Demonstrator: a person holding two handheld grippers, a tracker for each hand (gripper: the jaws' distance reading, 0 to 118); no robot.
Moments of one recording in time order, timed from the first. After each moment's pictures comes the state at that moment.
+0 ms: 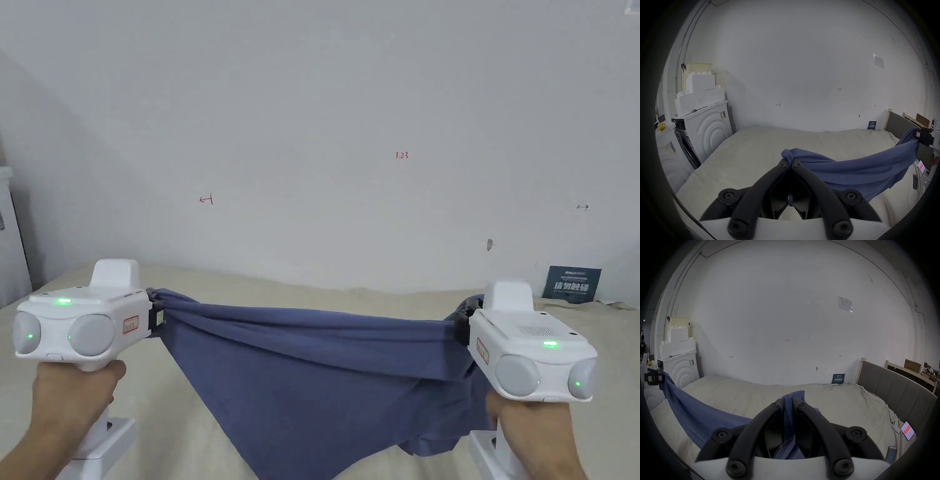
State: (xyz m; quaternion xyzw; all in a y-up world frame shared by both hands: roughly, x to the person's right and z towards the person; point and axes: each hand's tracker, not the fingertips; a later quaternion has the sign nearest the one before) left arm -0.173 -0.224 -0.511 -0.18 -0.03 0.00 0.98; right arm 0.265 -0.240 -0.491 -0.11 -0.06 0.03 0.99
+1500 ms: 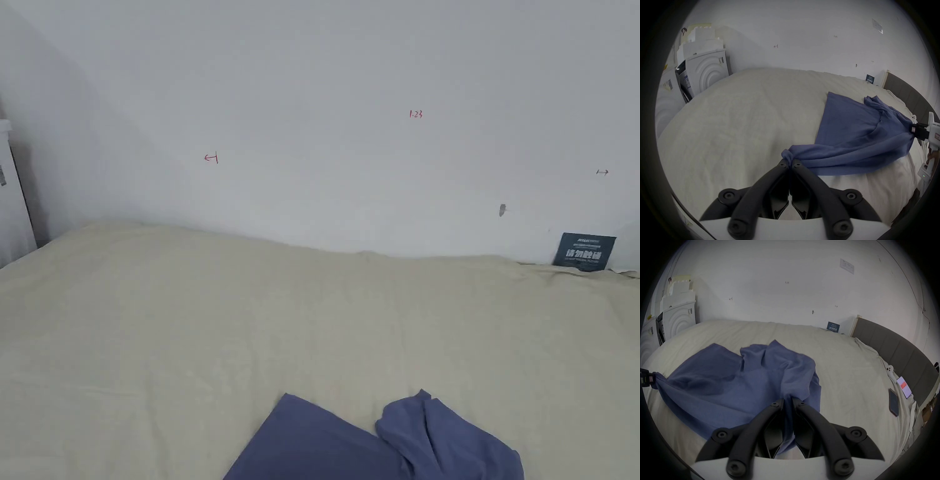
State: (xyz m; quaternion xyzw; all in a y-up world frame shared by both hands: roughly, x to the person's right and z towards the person) left arm -0.193 -0.518 -0.345 -0.36 -0.04 0.00 0.93; right arm 0.265 -0.499 -0.314 -0.30 -0.08 0.07 0.95
